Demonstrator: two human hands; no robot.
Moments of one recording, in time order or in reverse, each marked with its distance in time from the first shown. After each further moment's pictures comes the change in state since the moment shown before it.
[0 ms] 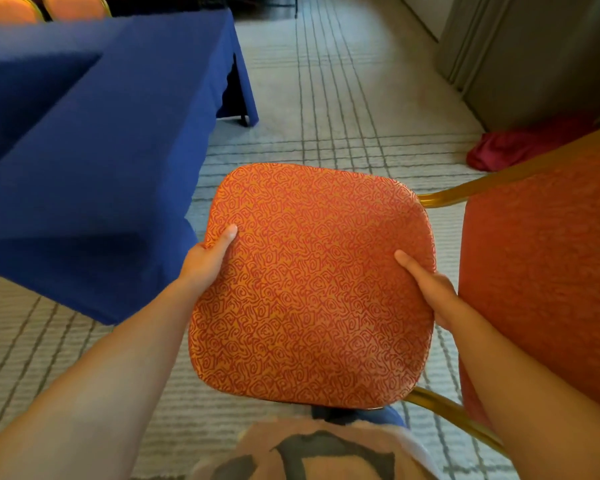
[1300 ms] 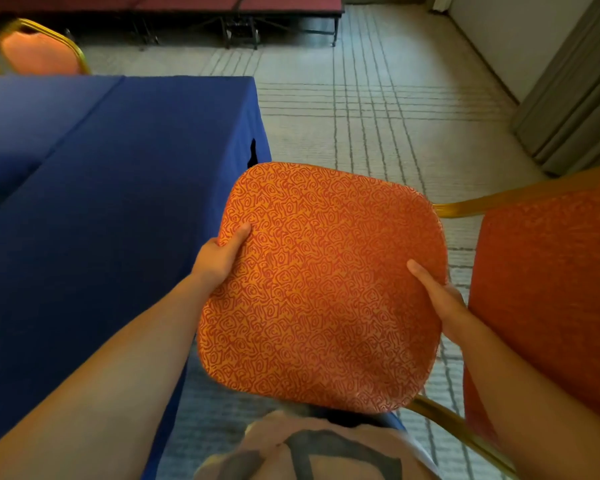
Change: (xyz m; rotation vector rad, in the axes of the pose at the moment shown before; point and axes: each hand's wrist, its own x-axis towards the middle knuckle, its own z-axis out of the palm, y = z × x) left_hand 0.850 0.460 0.063 -0.024 0.004 -0.001; right_hand 0.722 -0.569 0.347 0.039 -0.041 -0.027
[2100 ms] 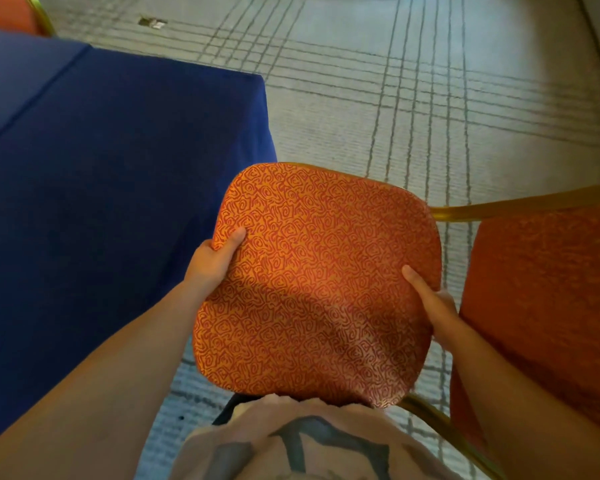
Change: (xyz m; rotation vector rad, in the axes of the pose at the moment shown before) left_hand 0.375 0.159 0.094 -0.099 0.091 -0.183; right_hand 0.416 -0.222 0.131 -0.138 -0.023 0.102
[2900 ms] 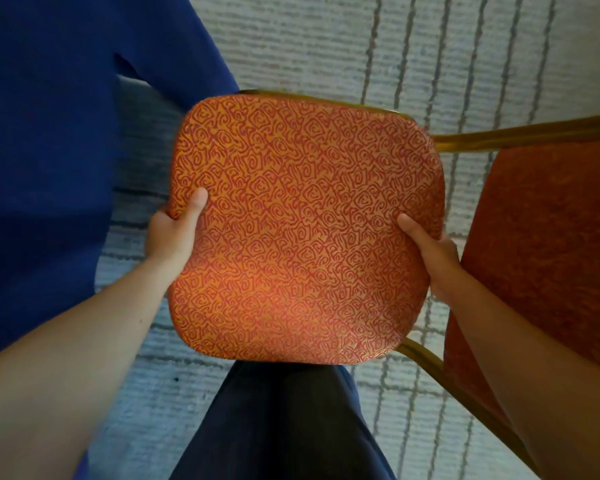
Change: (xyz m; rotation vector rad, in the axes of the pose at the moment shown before) left_hand 0.291 -0.086 0.143 0.227 0.099 -0.169; right_hand 0.283 0.051 0.094 0.009 0.044 0.301
